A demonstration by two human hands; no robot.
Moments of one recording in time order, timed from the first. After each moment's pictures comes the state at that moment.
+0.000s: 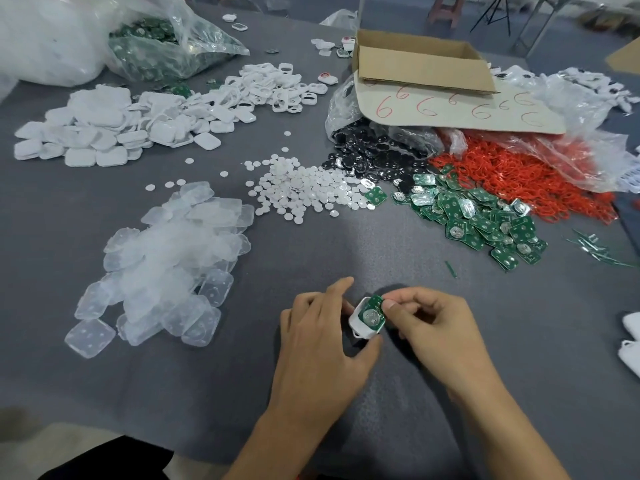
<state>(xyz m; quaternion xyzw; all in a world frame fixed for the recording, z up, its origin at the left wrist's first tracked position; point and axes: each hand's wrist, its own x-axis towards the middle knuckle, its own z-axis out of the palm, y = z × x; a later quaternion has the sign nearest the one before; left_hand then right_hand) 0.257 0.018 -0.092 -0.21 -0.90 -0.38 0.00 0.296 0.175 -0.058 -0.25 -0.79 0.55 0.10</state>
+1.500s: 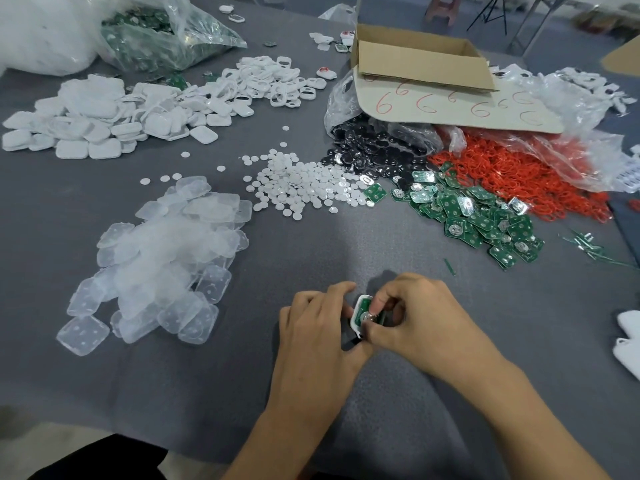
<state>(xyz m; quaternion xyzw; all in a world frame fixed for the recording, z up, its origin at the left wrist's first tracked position) 0.256 0.019 -0.095 -0.23 -0.89 -0.39 0.05 0.282 0.173 -0.025 -0.10 -0.96 0.24 -0.04</state>
